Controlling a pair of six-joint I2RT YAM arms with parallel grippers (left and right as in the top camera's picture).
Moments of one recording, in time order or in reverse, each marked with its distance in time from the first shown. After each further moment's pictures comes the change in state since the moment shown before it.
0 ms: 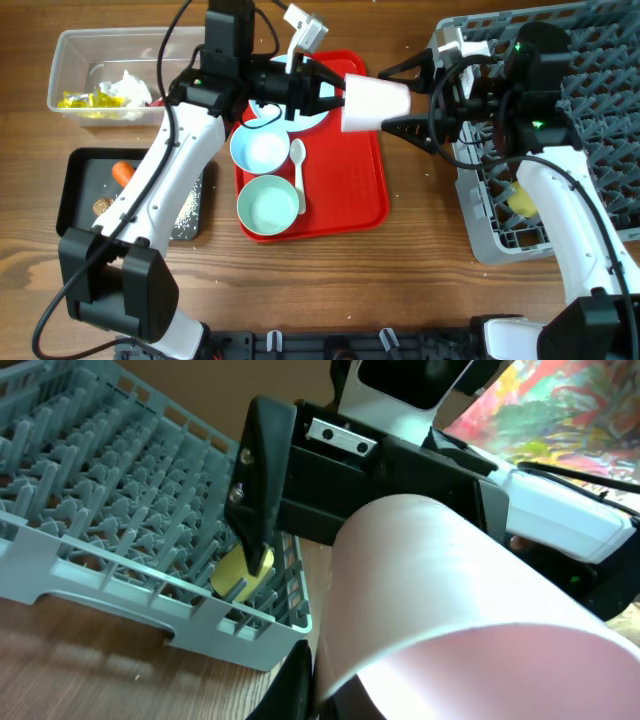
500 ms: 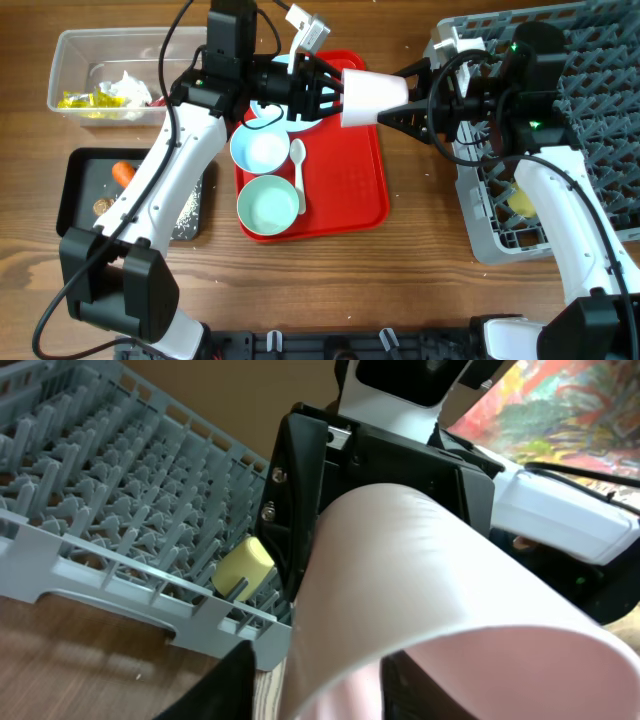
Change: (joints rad) left arm -0.006 0.001 0.000 0.000 -0.013 -0.001; right arm 0.011 0.000 0.000 0.004 0.011 0.048
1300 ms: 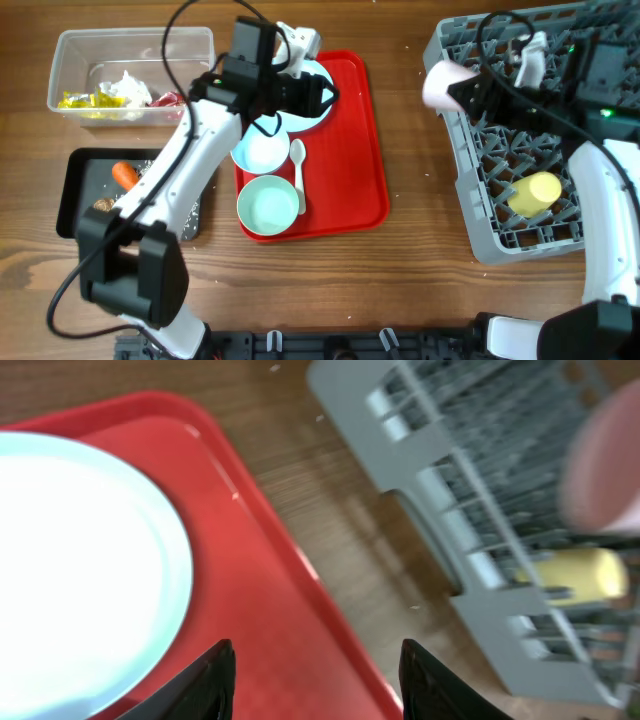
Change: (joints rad) left arm -0.037 0.066 0.001 -0.237 -0.863 -0.022; right arm -0.244 0.002 0.178 -0.758 0.799 0.082
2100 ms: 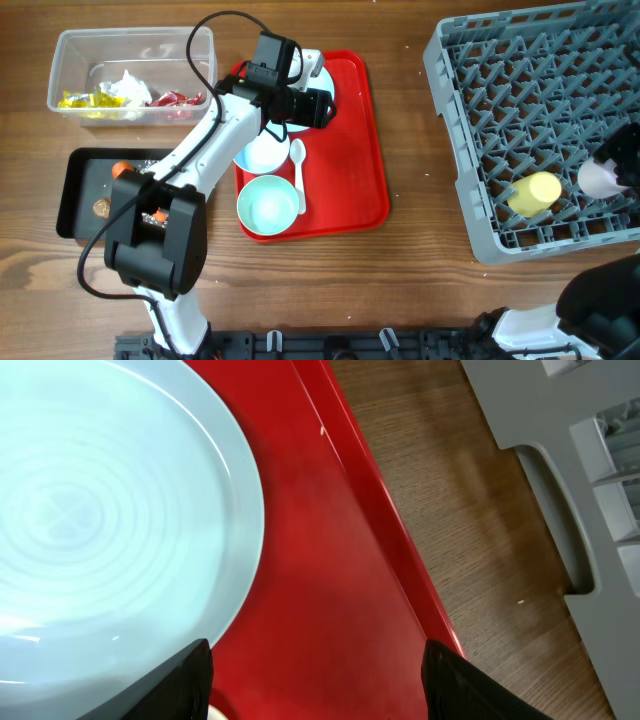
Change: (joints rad) left arm -0.022 0.153 0.000 -0.008 -0.137 -0.003; right arm -0.452 0.179 0.249 -0.546 0.723 0.101
